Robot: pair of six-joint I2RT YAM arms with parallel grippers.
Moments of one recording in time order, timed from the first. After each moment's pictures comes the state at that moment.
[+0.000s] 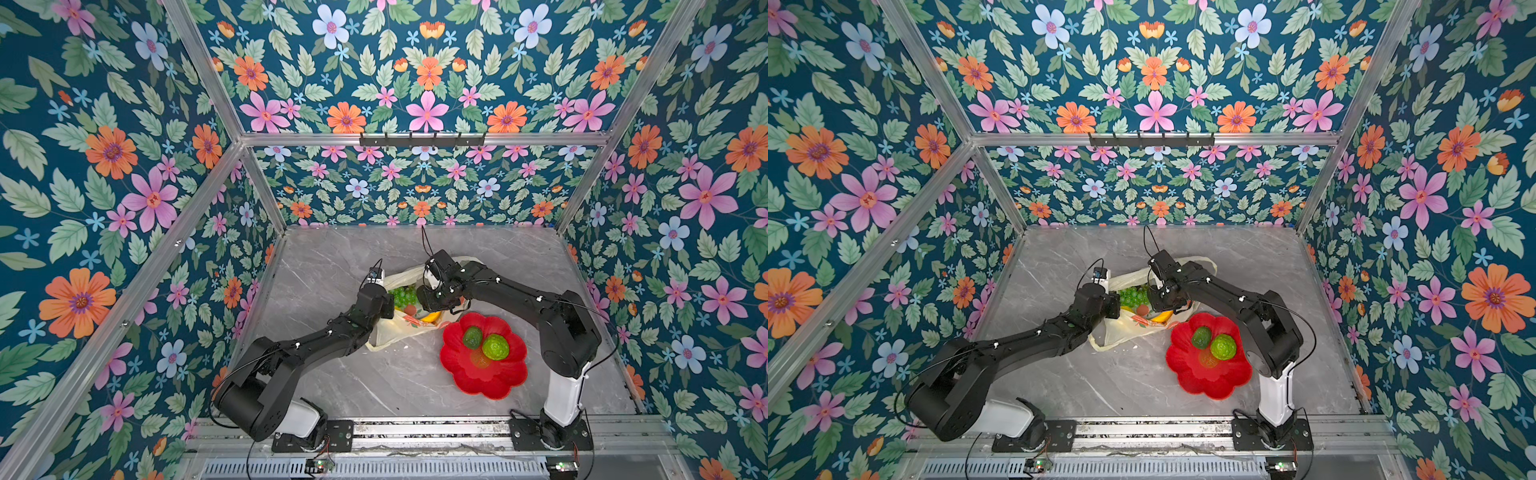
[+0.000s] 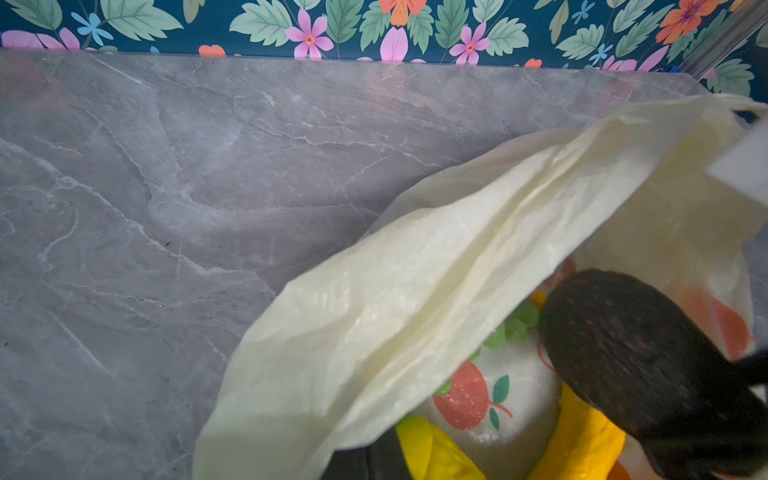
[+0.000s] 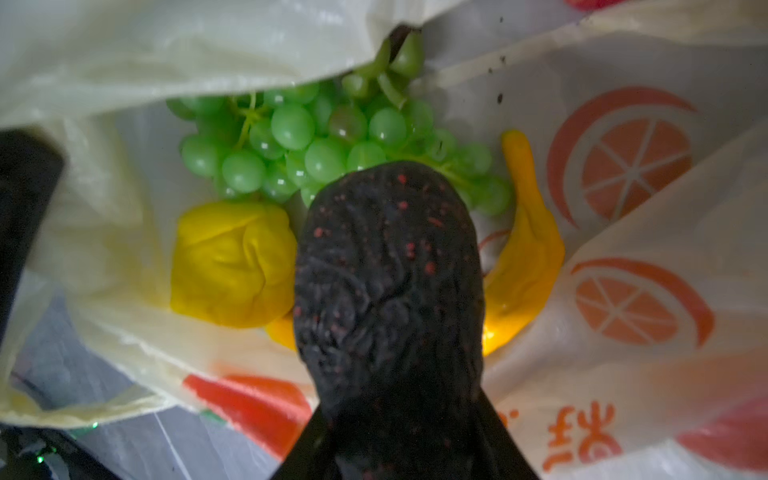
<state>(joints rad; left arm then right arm) -0.60 1.44 0.64 0.25 -0.25 -0.31 0.68 1.86 1.45 -0.77 -0.13 0.40</state>
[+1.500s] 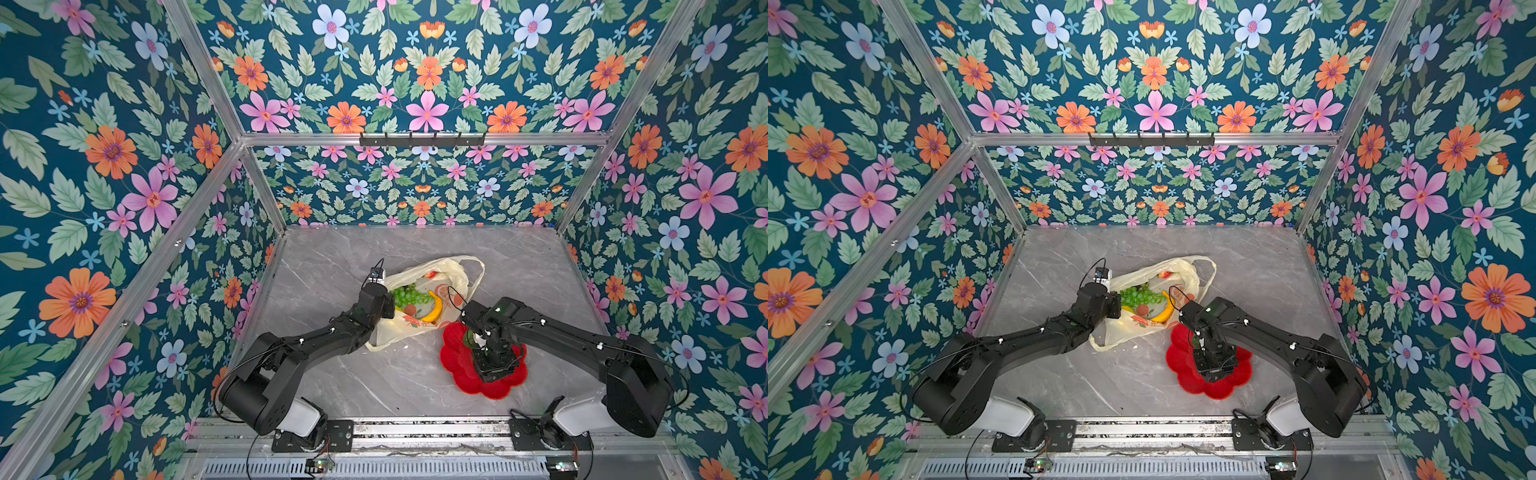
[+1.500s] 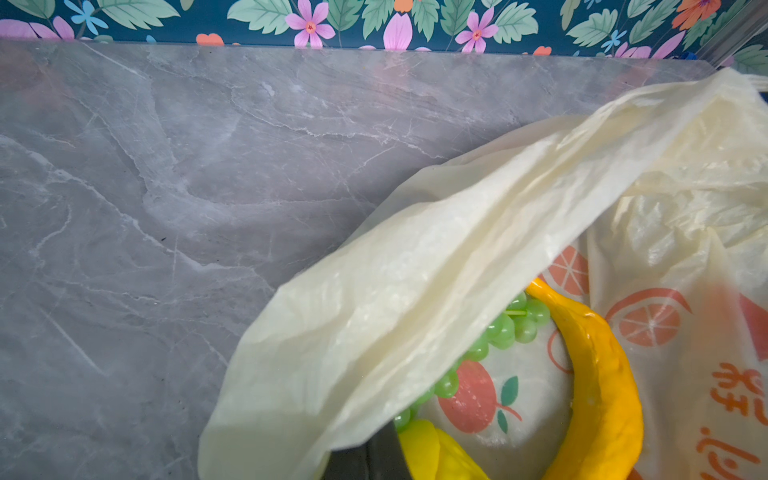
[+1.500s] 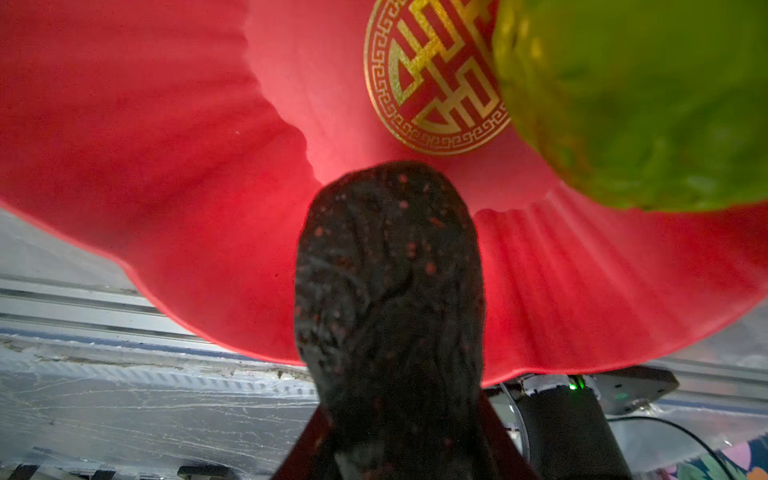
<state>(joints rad) -0.60 1.47 0.66 0.25 -0.25 -0.31 0.75 1.46 0.98 -1.29 -0.16 0.56</state>
